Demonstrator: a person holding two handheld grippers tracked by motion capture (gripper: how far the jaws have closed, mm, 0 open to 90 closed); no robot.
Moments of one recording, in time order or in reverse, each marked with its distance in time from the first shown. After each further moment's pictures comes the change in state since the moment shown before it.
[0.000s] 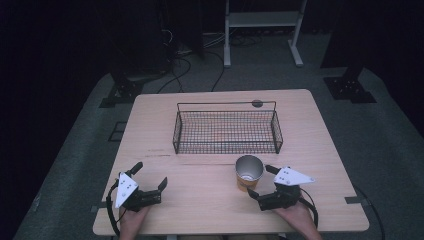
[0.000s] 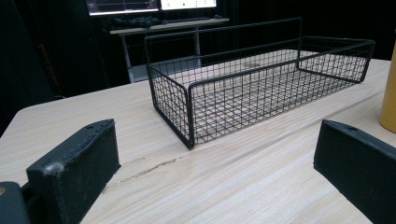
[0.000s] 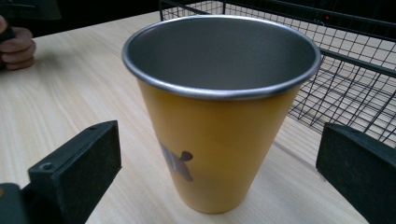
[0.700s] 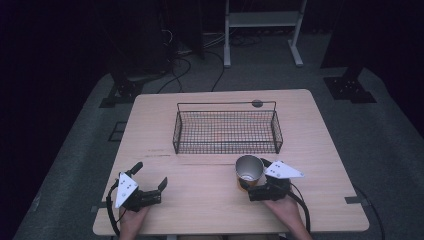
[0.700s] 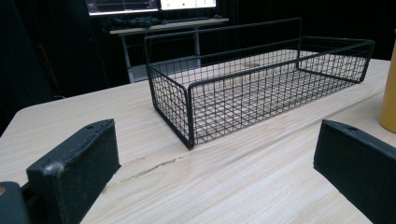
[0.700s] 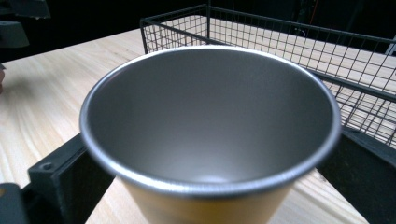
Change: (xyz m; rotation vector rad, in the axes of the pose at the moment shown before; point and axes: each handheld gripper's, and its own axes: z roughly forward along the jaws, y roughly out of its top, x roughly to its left) left arm 0.000 0.000 0.000 0.000 0.000 0.000; right arm 0.004 0.012 0.026 -0.052 -0.061 0.042
